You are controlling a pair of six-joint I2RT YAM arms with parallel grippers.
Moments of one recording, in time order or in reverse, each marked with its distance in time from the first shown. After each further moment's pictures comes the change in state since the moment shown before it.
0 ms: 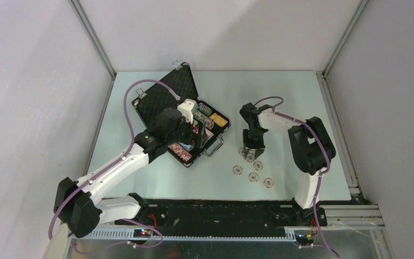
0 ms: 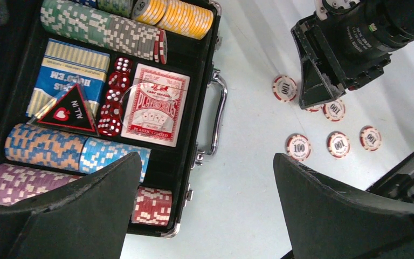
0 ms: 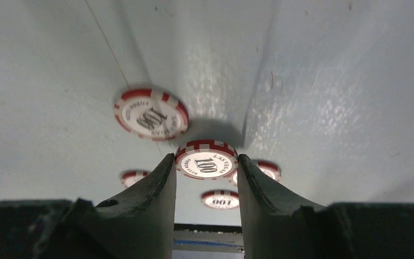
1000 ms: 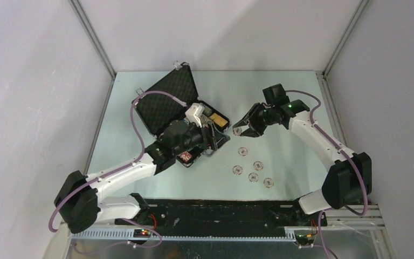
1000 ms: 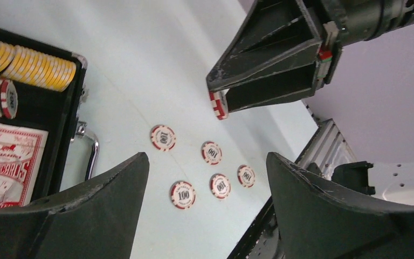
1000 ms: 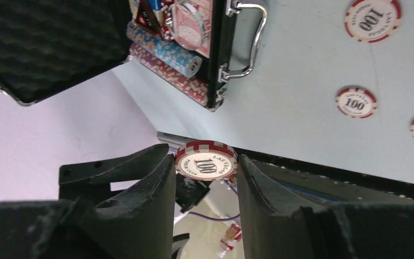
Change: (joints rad) left arm -0.156 0.029 -0.173 0.530 0.078 -0.340; right arm -0.095 -0.447 -0.017 0.137 -0.372 0.580
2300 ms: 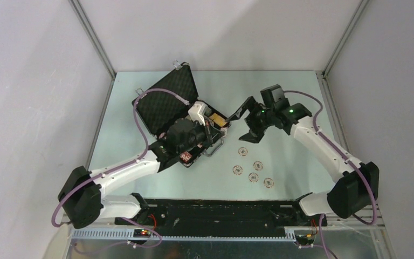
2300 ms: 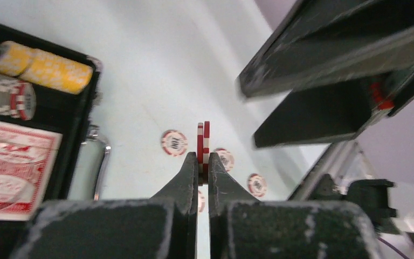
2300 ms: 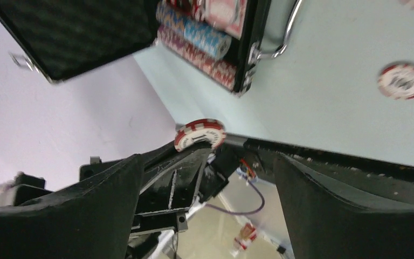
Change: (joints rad) left arm -0.024 0.046 0.037 0.023 -0.061 -0.017; right arm 0.099 -0.072 0.000 0.058 0.023 0.161
